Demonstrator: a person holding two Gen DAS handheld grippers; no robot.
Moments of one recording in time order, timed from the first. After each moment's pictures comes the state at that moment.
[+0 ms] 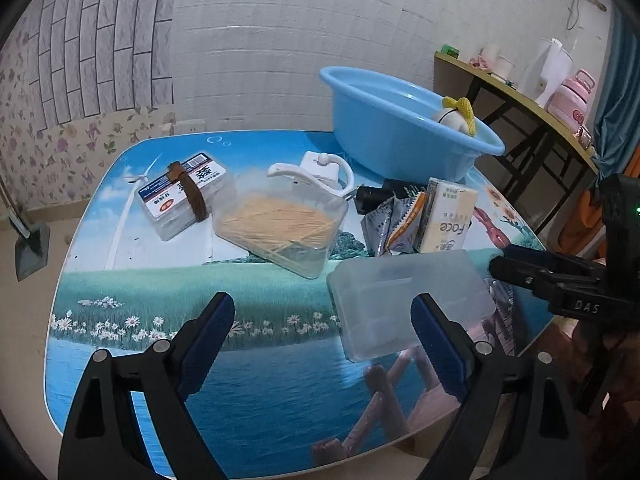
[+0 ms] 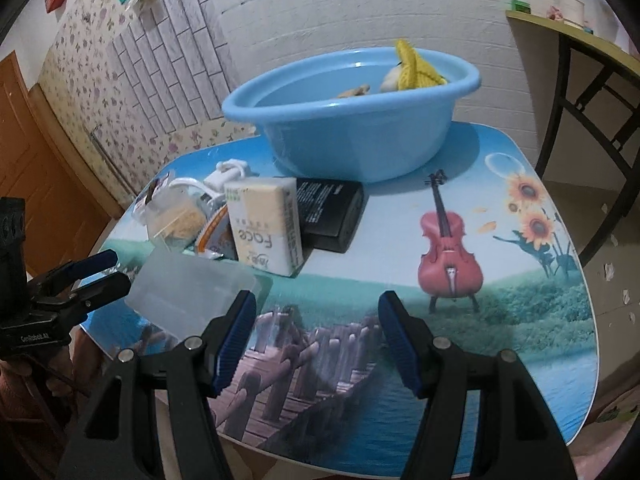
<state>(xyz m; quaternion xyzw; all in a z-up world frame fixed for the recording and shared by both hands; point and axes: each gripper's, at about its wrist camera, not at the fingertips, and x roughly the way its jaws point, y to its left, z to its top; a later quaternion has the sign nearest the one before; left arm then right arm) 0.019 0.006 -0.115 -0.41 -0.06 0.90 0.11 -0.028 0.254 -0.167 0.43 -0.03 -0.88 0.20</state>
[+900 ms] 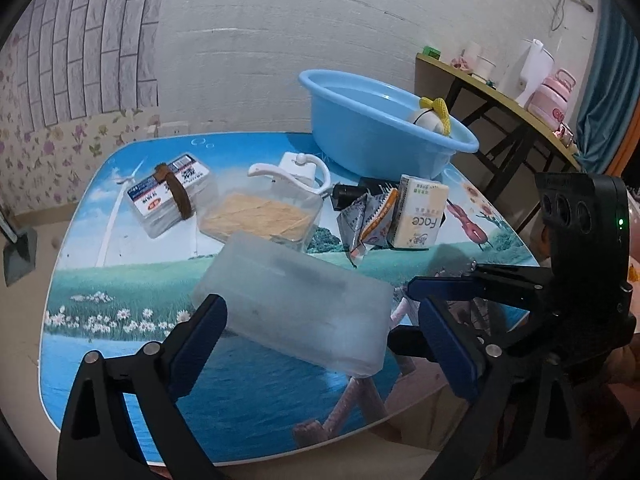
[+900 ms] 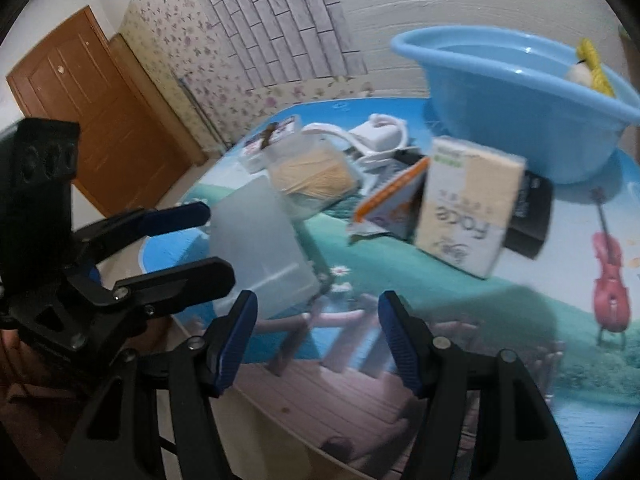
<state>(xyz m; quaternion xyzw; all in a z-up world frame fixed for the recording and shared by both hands) 0.030 0.002 -0.108 -0.41 -0.07 0.90 0.14 -0.019 0.173 -0.178 0.45 -0.01 -0.80 0.39</state>
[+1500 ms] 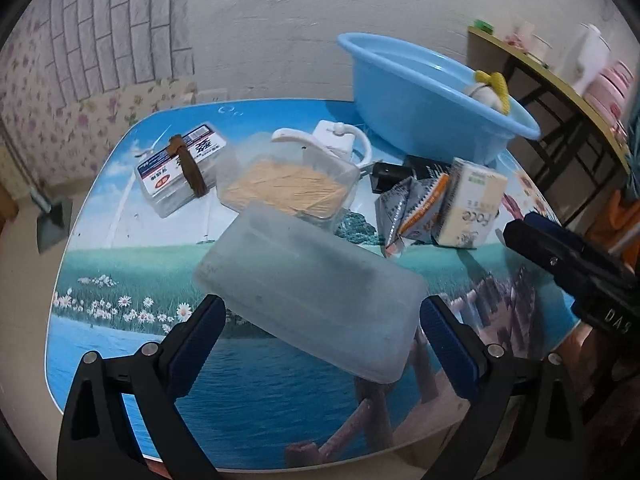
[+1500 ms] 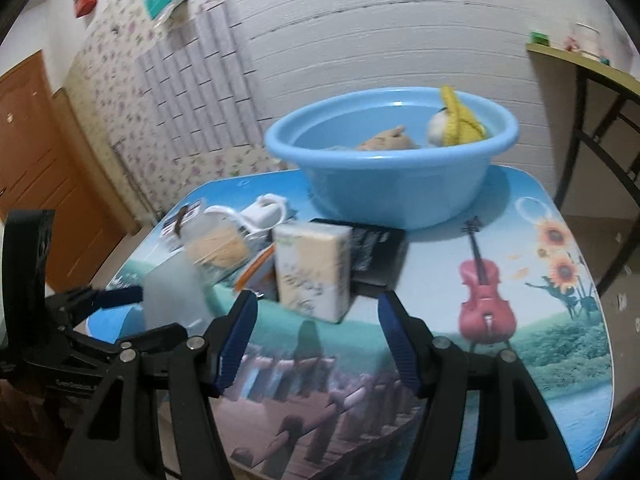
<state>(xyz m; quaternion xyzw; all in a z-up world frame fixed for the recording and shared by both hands) 0.001 0.019 -0.123 -0.47 -0.06 0.88 0.04 -0.029 0.236 -0.153 0.37 -0.04 -0.90 0.23</state>
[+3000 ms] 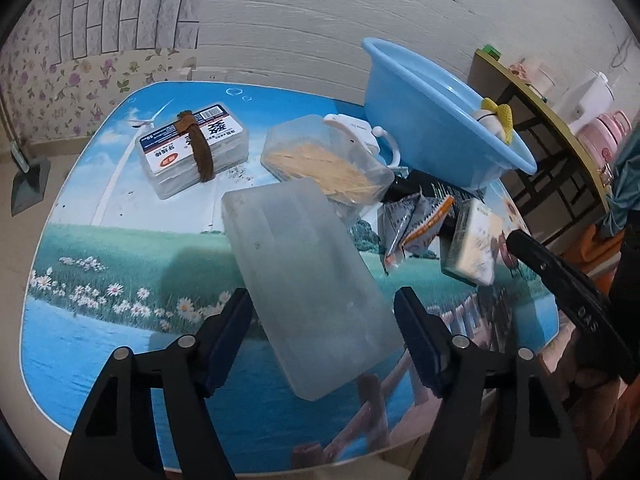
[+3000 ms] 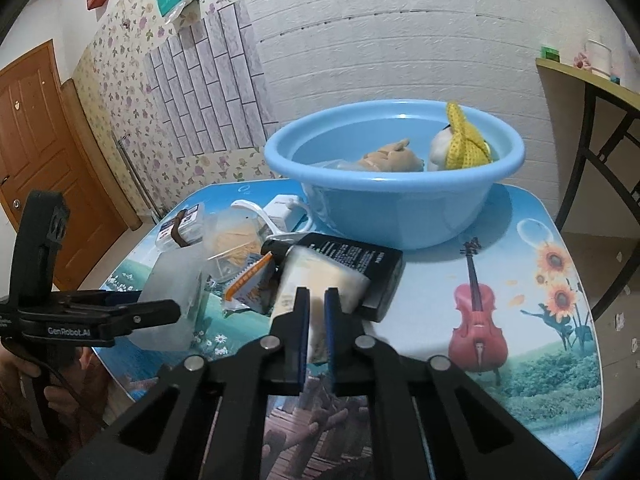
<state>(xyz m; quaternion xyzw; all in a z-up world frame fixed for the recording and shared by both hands) -0.003 -0.010 -0.127 -0.48 -0.14 0.86 0.08 -0.032 0.236 -0.148 0.36 -0.02 -0.90 0.25</state>
